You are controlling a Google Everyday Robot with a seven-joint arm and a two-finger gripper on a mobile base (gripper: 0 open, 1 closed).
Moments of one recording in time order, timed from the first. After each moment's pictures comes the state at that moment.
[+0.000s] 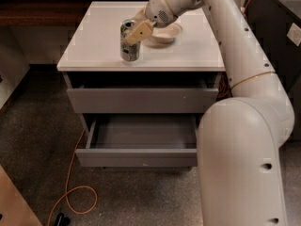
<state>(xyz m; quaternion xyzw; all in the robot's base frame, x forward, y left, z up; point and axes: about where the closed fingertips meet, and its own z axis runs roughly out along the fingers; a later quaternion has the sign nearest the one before) 0.739 0.031 0.943 -0.61 0.65 0.25 0.38</state>
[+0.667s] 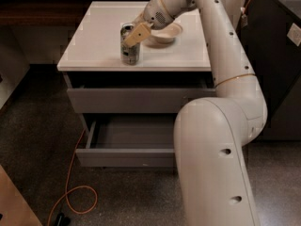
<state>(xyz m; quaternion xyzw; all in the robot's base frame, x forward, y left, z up) 0.758 0.035 0.925 -0.60 0.67 0.26 0.35</state>
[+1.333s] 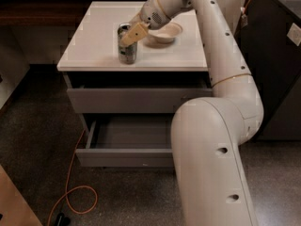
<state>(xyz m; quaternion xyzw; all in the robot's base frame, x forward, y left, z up) 0.764 0.042 0.923 -0.60 0.67 0.26 0.36</state>
